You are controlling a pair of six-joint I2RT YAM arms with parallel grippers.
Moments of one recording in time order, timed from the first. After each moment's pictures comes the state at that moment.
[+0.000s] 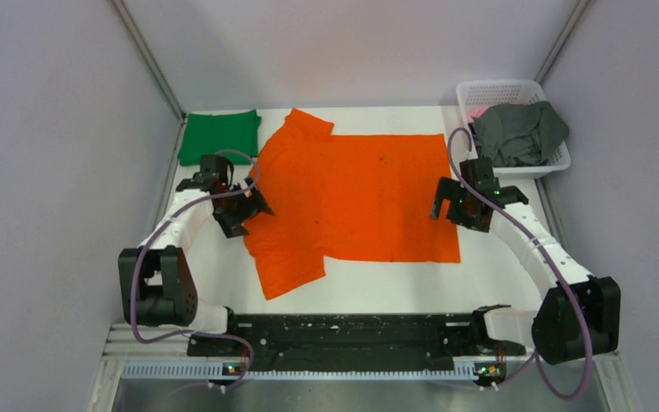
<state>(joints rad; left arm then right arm) -0.01 1.41 1.00 -0.73 0.25 -0.58 0.19 1.25 0.91 -0.66 0.05 0.42</state>
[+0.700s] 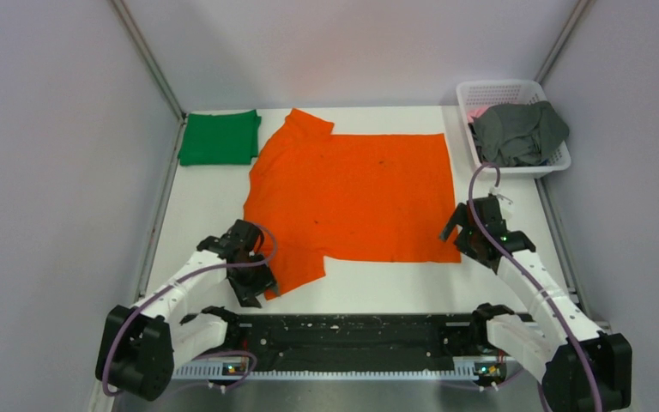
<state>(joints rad) -0.32 1.05 0.50 -0.89 0.14 -0.87 0.19 0.92 0.57 -0.61 0.23 0.70</state>
